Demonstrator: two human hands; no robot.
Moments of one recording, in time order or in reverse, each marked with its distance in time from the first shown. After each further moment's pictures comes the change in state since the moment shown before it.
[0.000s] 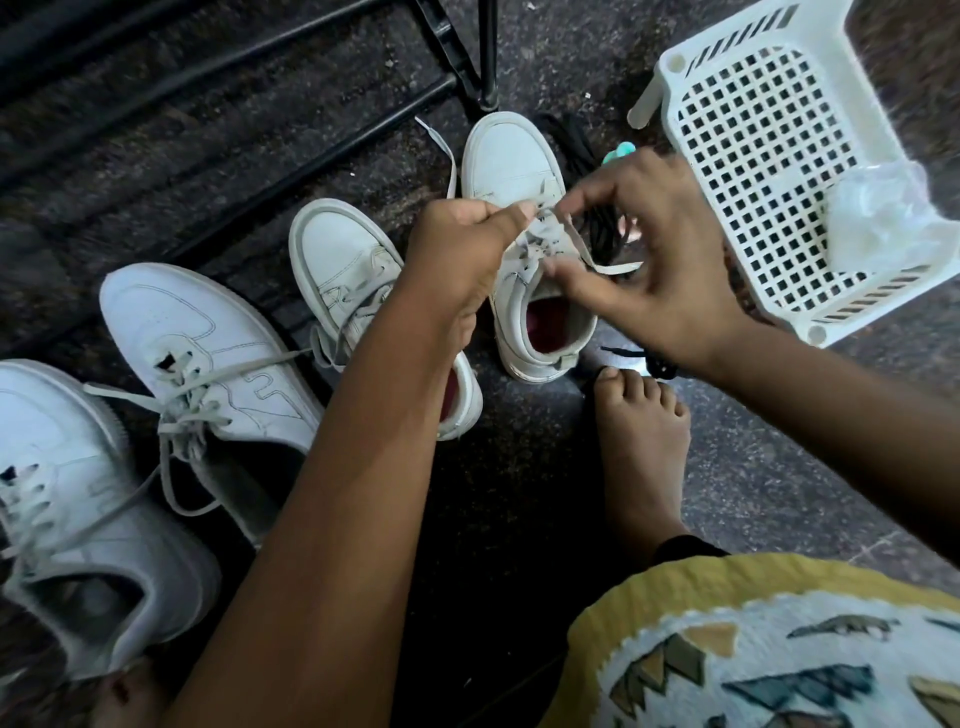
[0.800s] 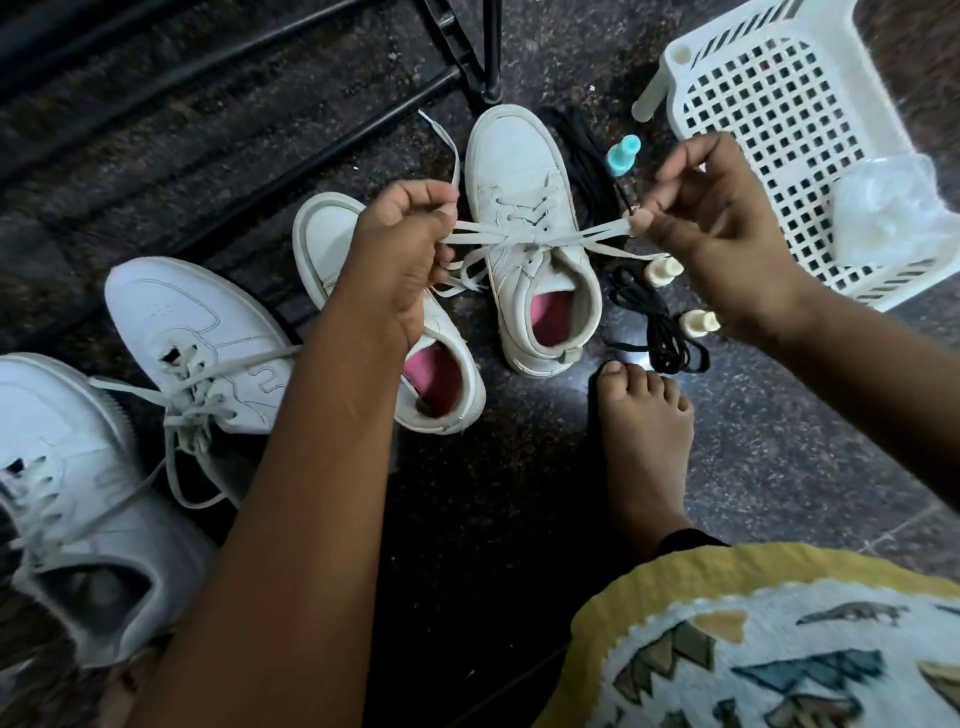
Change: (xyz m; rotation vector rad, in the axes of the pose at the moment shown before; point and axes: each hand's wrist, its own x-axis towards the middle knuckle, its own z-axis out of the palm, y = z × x) left_hand 0.011 -0.014 -0.033 -0.161 0.159 -0.058; right_hand 0.109 0.026 -0.091 1.399 -0.171 -0.144
